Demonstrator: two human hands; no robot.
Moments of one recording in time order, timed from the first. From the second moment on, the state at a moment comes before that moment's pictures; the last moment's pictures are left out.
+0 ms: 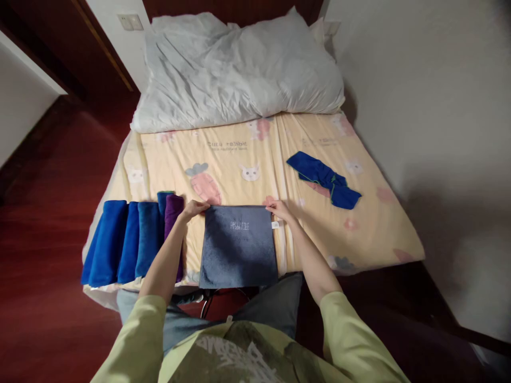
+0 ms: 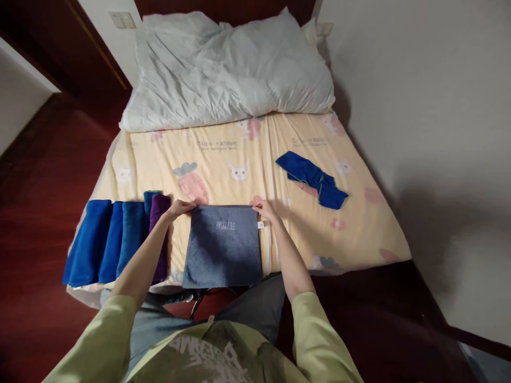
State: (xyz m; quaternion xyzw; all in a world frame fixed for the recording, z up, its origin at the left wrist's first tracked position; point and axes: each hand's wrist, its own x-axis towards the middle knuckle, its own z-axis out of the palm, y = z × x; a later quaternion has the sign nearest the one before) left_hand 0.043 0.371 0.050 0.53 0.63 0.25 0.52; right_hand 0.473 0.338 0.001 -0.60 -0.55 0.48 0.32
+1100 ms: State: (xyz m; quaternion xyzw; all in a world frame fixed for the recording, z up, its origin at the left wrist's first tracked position) left_hand 0.133 0.357 0.025 0.81 0.55 0.18 0.07; right_hand 0.353 0.328 0.031 -0.58 -0.79 0.09 0.18
